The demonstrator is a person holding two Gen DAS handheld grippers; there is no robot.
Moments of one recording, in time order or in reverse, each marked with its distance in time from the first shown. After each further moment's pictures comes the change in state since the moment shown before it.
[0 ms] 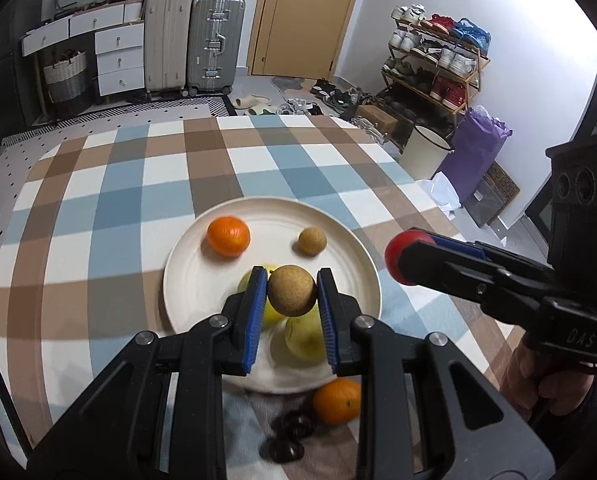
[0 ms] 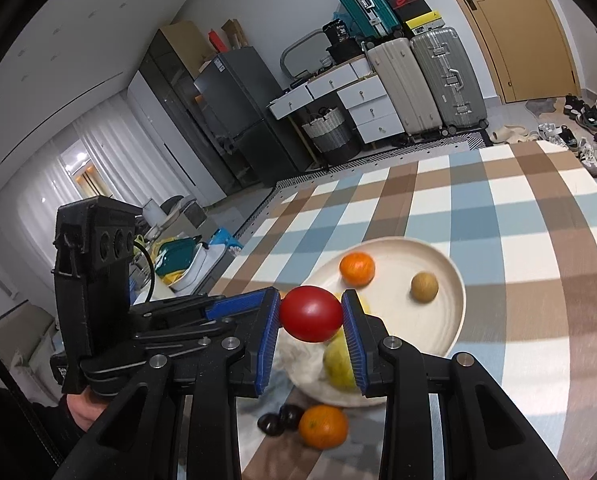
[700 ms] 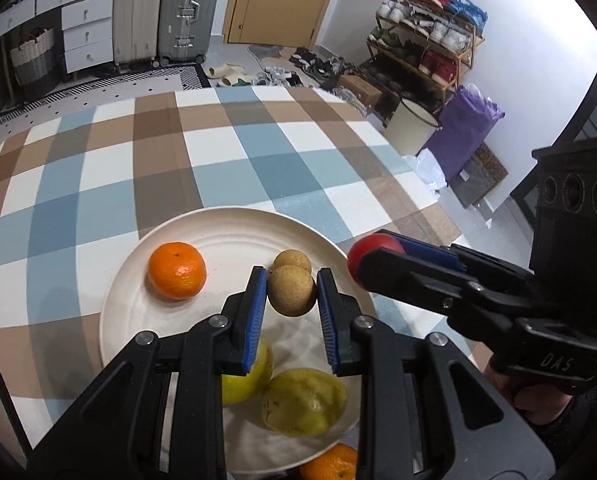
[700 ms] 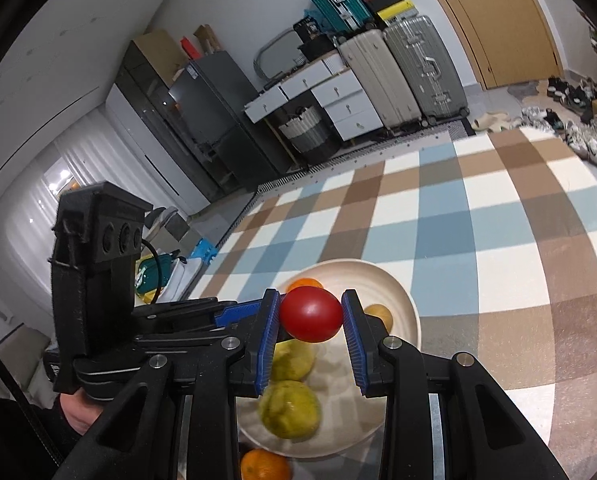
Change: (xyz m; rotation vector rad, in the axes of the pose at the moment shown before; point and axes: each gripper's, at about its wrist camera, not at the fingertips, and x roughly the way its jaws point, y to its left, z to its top) left arm 0.092 -0.006 0.039 0.013 0.135 -0.080; right arm 0.036 -0.060 0.023 0.082 0.018 -0.037
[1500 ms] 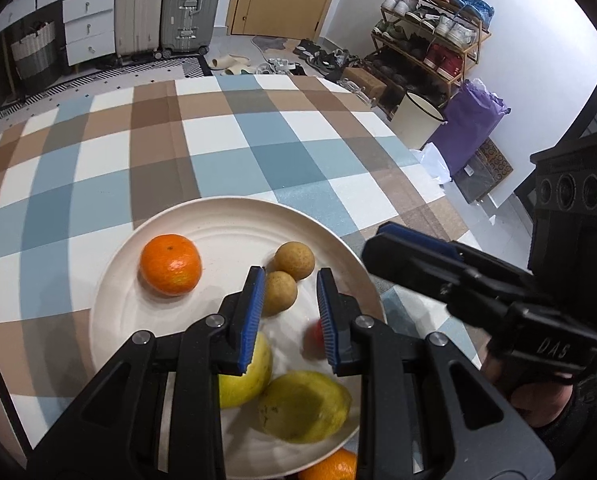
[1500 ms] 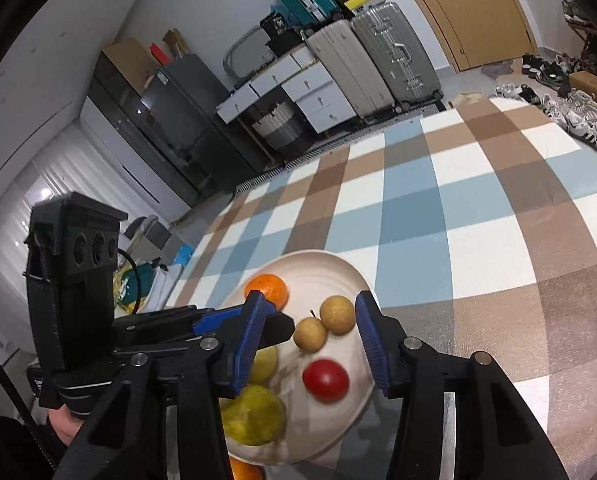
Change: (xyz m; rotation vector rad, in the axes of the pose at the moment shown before) left arm 0.009 -0.001 -0.003 -0.016 0.018 0.013; right arm 0.004 -0.024 -0.007 0.078 -0.001 -0.057
